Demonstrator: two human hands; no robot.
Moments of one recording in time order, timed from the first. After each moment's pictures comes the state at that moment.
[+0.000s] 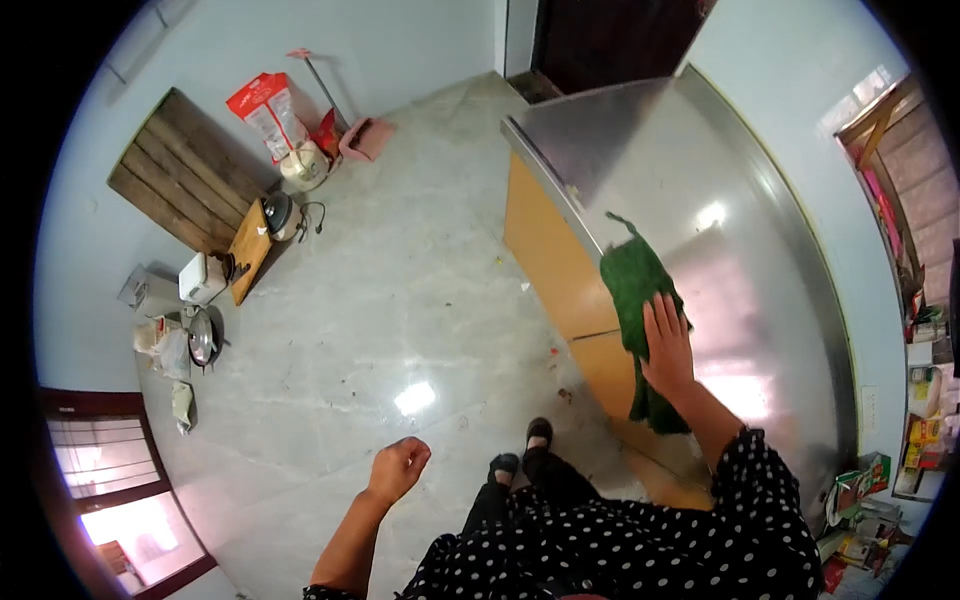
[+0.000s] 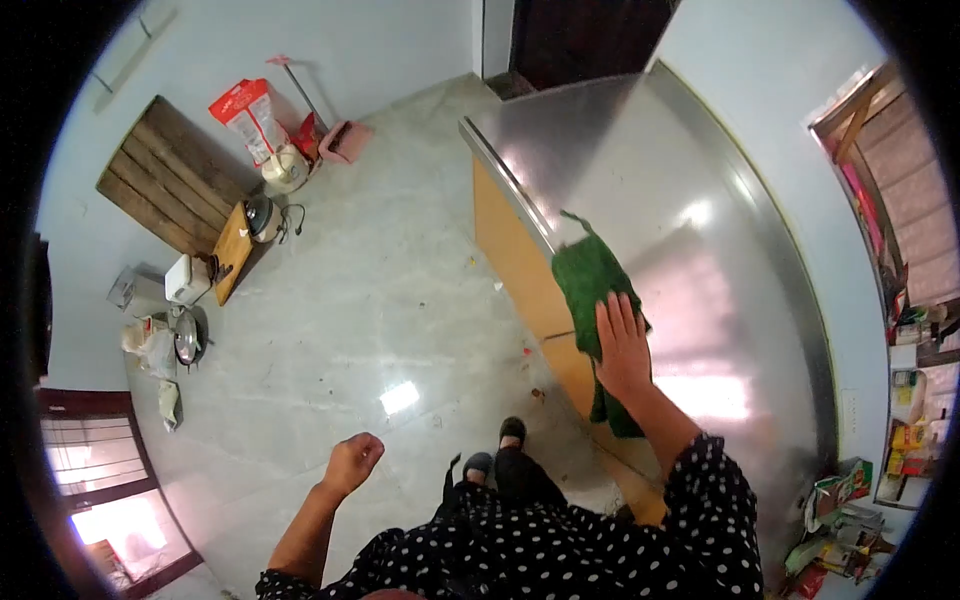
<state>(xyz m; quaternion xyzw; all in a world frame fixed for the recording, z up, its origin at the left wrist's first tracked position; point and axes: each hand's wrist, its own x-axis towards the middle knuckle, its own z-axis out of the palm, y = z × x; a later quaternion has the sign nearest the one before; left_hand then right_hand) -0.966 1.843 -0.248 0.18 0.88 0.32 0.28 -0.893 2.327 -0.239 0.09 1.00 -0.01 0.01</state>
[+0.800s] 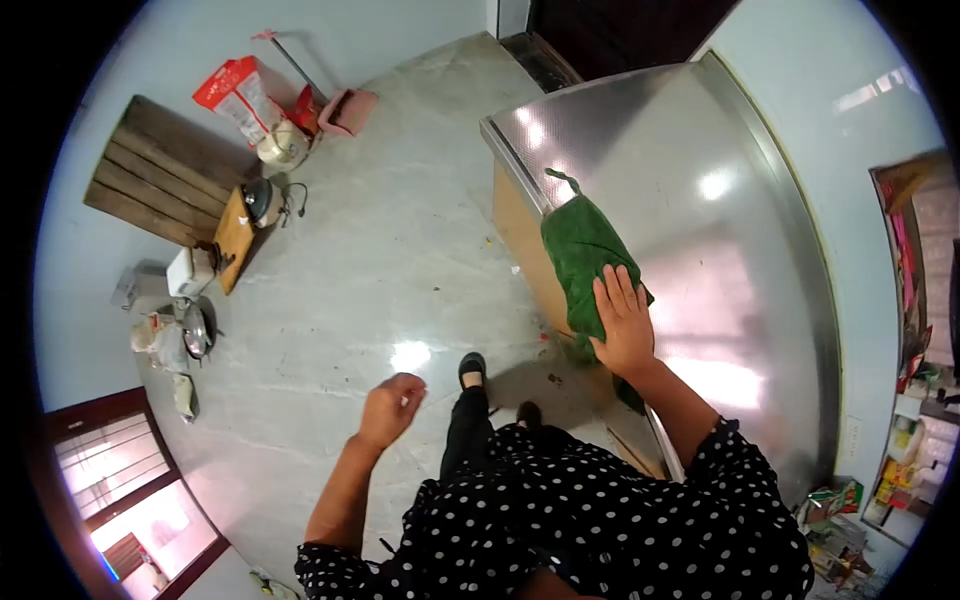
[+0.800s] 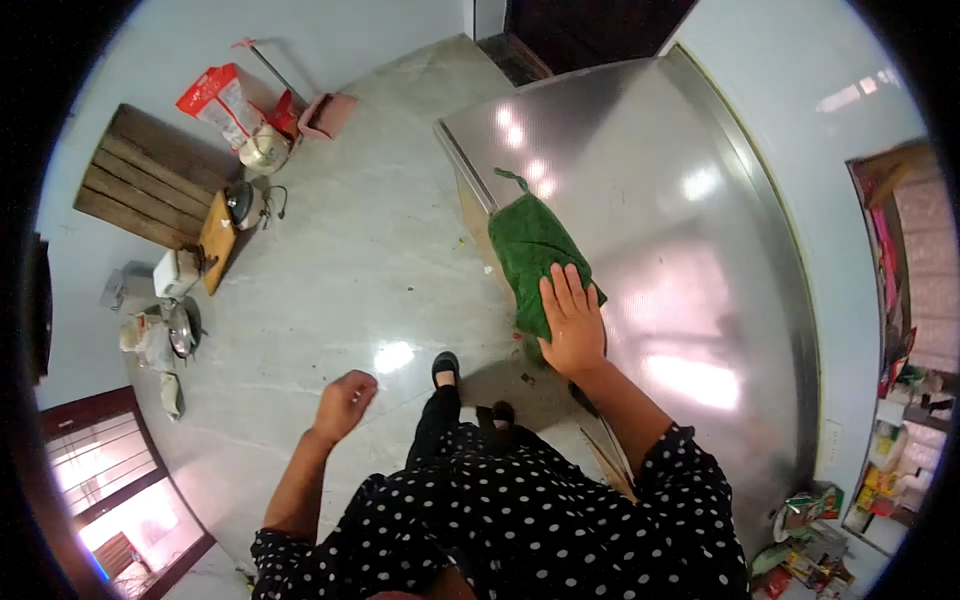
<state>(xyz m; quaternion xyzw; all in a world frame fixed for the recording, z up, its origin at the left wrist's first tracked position) -1.118 1.958 -0.236 0.24 0.87 0.36 0.23 -1.045 2.348 -0.218 0.03 0.99 -0.11 0.00</state>
